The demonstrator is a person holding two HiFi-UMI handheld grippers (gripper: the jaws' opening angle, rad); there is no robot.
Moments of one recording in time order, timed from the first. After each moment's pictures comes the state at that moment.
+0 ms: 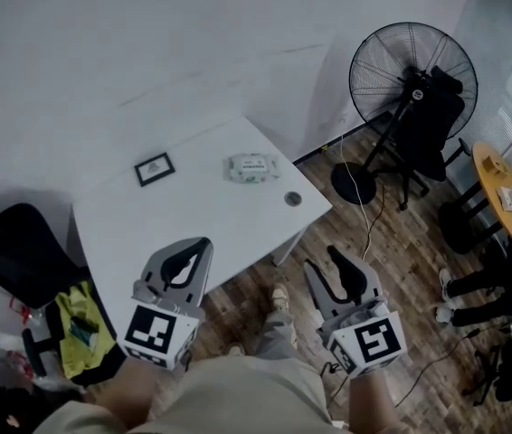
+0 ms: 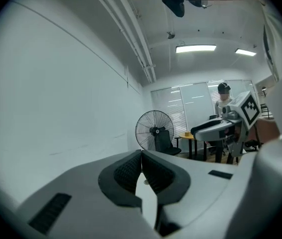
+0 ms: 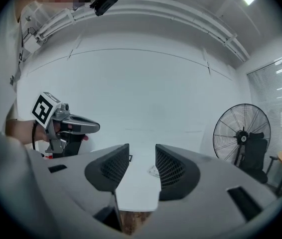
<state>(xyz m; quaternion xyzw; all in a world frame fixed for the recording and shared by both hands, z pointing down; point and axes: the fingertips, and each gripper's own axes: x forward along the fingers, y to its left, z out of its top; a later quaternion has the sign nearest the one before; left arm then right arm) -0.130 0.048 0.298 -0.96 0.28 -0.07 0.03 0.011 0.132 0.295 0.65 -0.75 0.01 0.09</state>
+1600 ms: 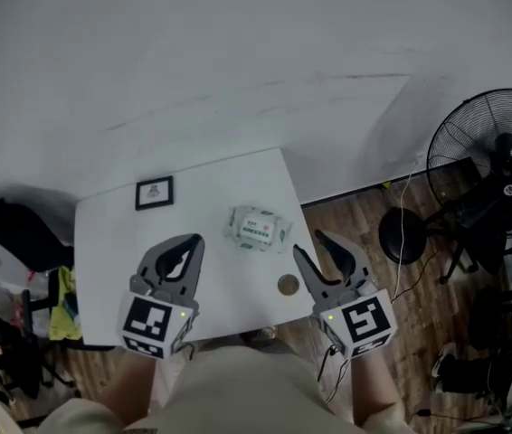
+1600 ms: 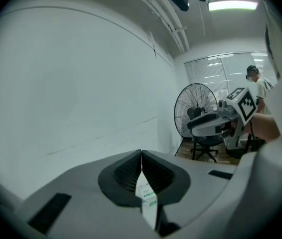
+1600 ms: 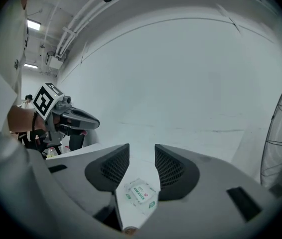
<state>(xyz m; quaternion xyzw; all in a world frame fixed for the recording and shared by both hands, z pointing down) 0.049 -0.212 0.332 -0.87 0.47 -0.17 -0.02 0.210 -0.203 0.337 0.46 -0.88 0.03 0.12</state>
